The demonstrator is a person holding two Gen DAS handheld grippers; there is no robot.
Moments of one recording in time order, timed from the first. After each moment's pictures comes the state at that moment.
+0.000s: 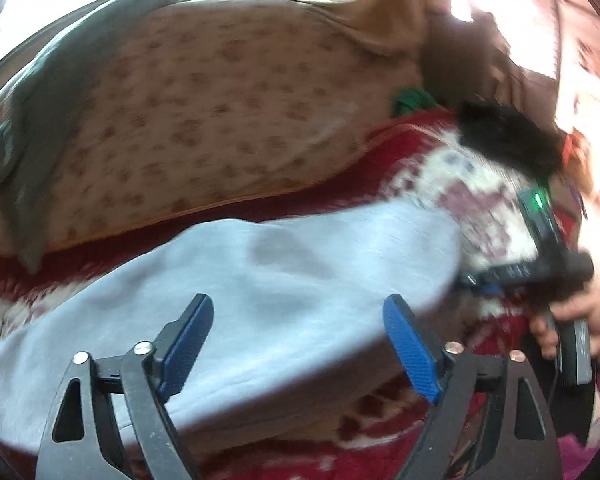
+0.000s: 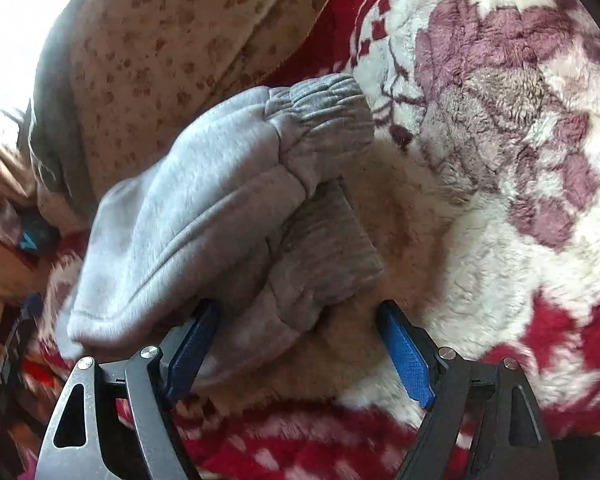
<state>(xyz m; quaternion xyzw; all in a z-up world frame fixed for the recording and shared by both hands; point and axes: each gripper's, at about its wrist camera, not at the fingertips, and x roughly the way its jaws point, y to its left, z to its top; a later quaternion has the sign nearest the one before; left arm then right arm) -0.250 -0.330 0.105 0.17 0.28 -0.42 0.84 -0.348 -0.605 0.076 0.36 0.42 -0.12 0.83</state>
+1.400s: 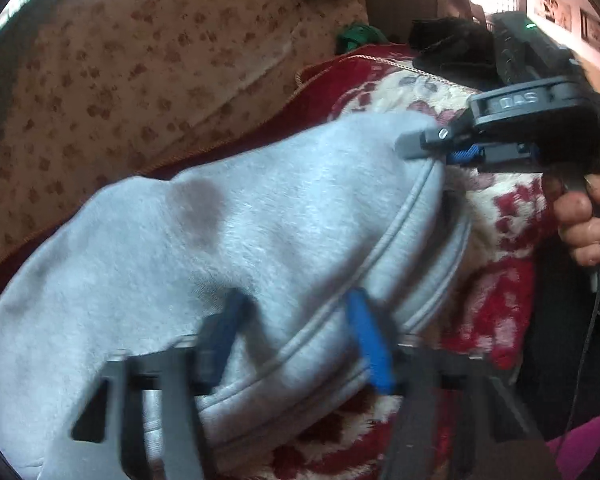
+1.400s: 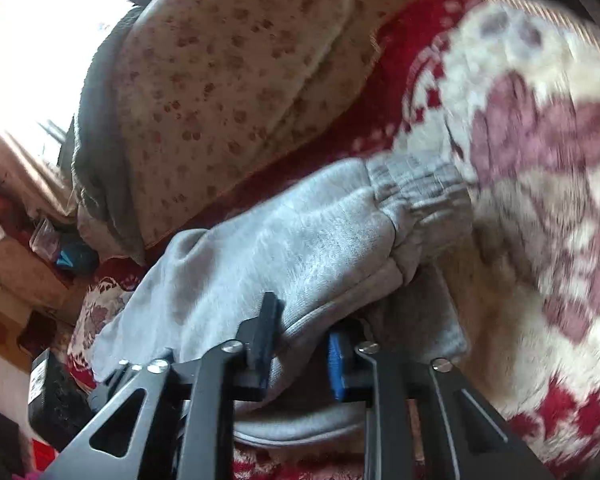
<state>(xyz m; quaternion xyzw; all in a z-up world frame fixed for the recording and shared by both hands) -0.255 -0.386 0.042 0.21 0.33 -0.48 0.79 -0.320 -0.613 0.113 0.35 0.34 -0.07 0.87</state>
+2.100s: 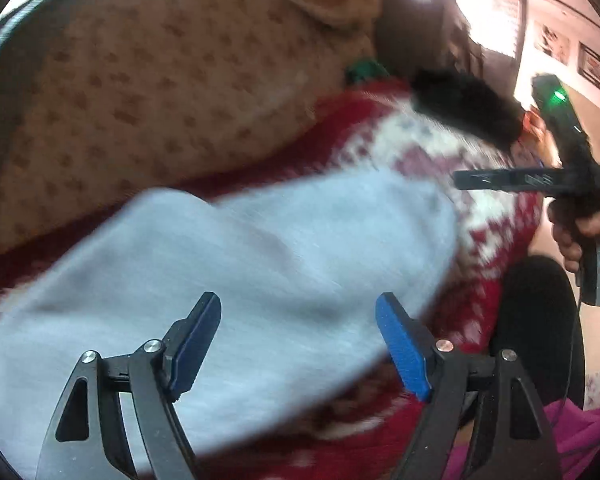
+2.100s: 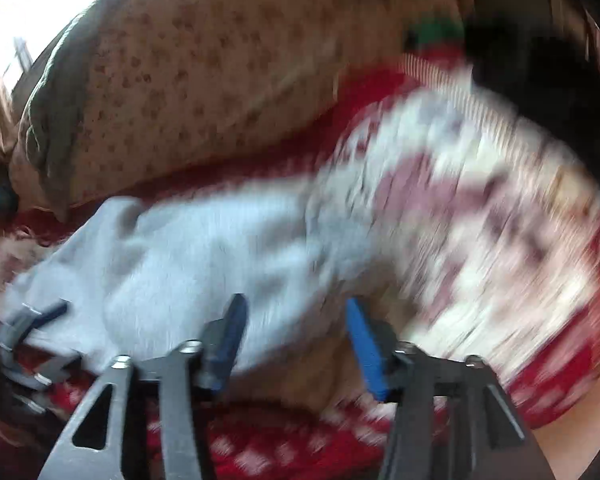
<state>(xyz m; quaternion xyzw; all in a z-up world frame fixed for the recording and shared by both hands) -0.227 -0.328 0.090 0.16 0.32 -0.48 0.80 -0.357 -0.593 0.161 0.16 0.39 -0.21 0.88</state>
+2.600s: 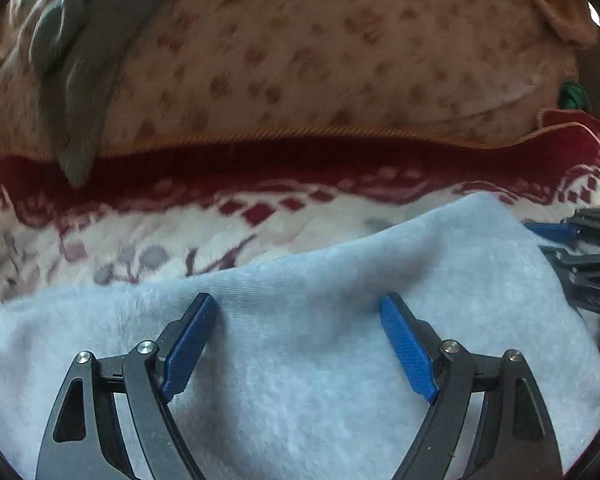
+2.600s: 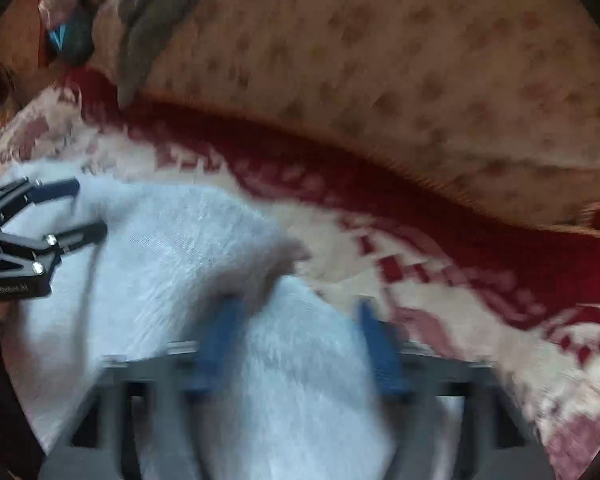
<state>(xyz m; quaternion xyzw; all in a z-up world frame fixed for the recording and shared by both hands) -0.033 -0.292 0.019 0.12 0.44 -0.24 0.85 -0.103 -0.516 0.075 -0.02 0.51 0.01 0.86</state>
